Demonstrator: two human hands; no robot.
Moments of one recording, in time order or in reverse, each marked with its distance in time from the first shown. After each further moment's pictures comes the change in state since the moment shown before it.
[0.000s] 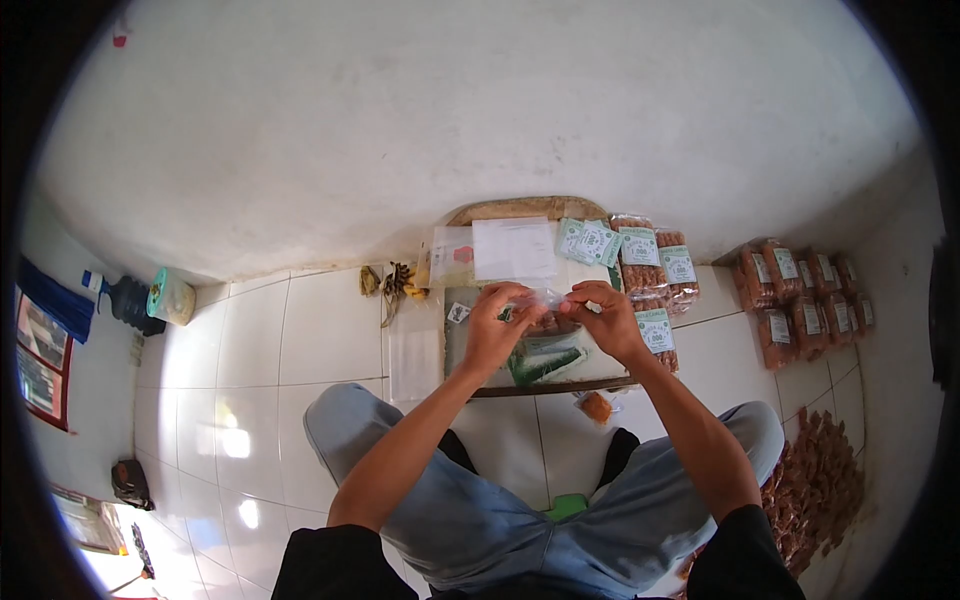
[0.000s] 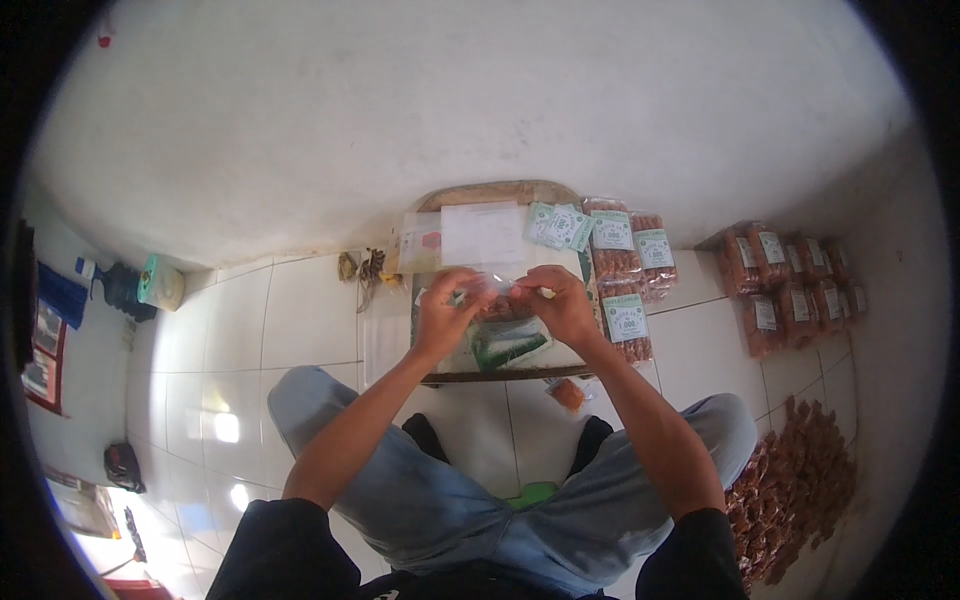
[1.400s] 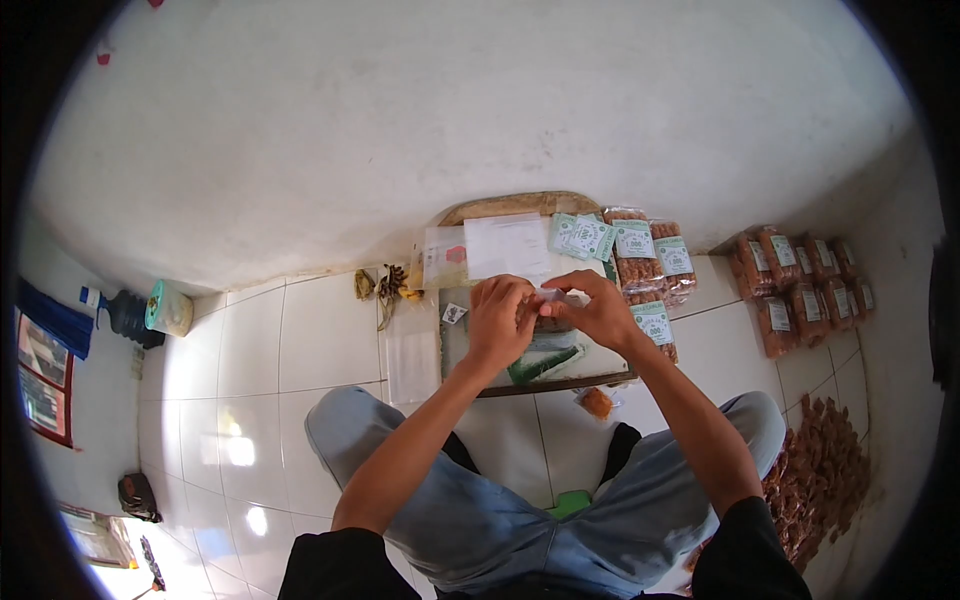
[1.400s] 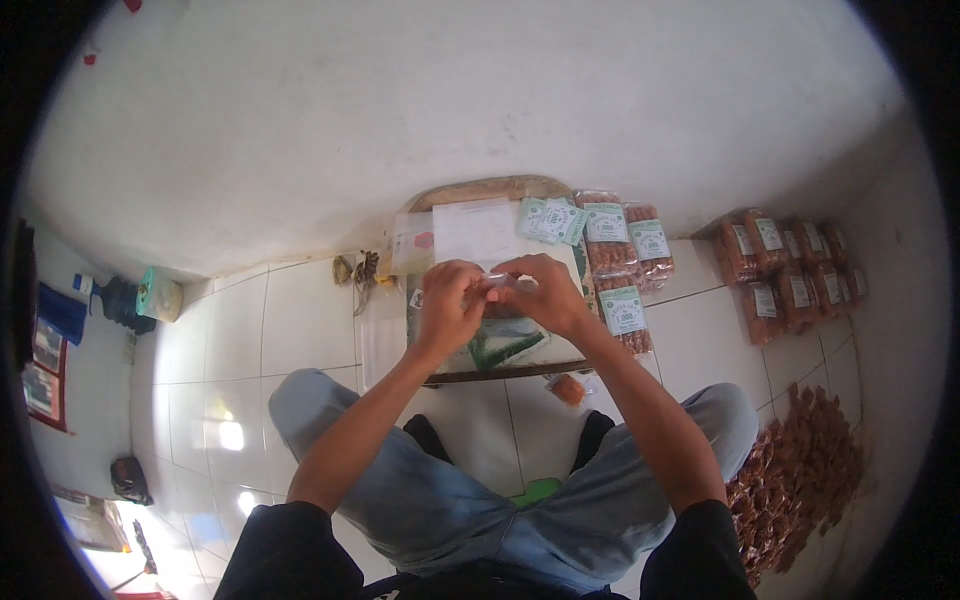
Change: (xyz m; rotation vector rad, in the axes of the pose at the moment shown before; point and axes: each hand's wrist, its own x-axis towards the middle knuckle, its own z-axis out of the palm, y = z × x) left_hand 0.011 0.012 0.012 0.439 0.007 0.299; right_hand 0.013 -0.051 -0.012 -0.181 -0.178 0.020
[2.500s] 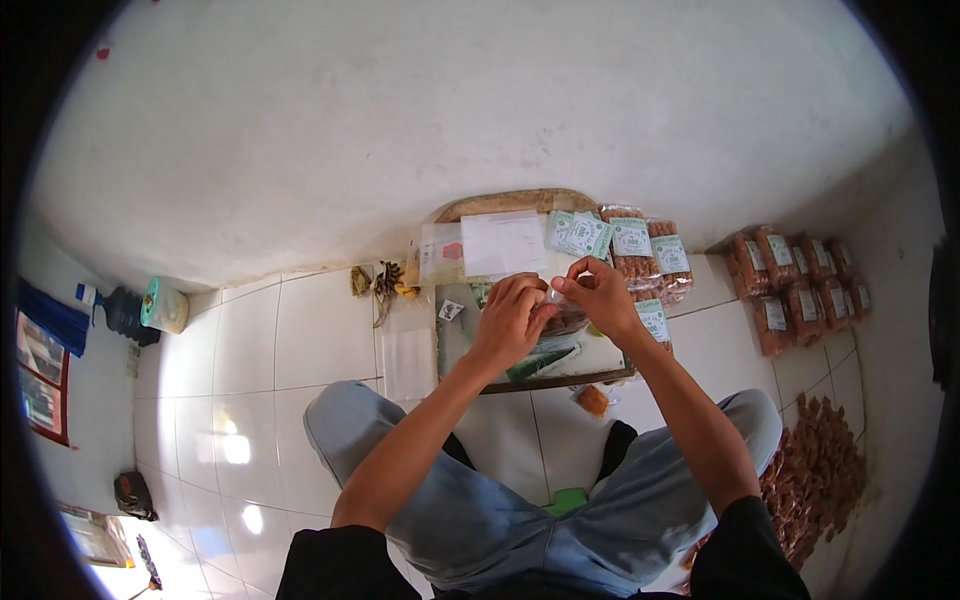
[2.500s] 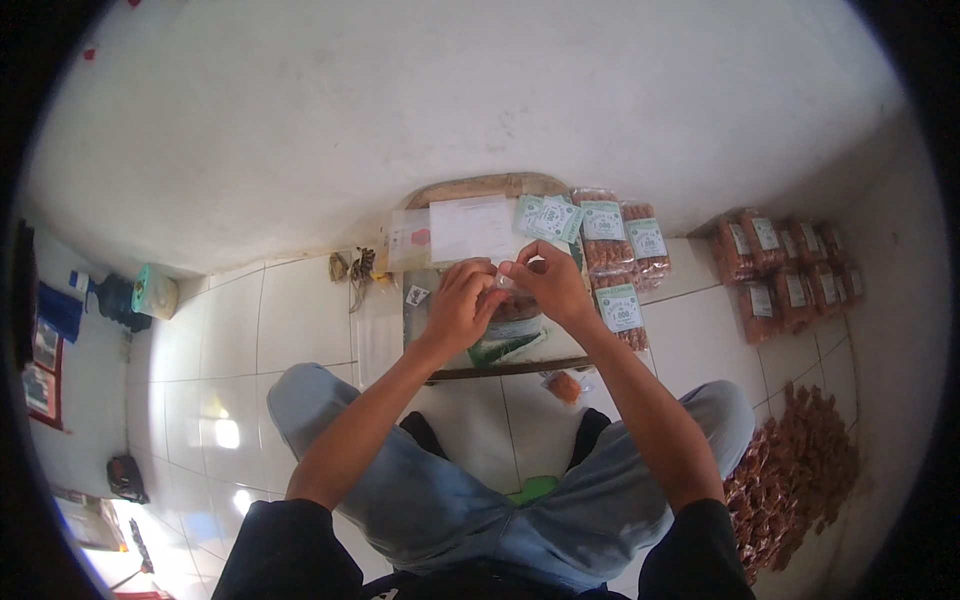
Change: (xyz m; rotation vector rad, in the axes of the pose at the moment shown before) left_hand -0.002 0.003 0.006 -0.021 -0.146 0.159; right_hand 0.005 0.024 0.000 0.420 0.036 0.381
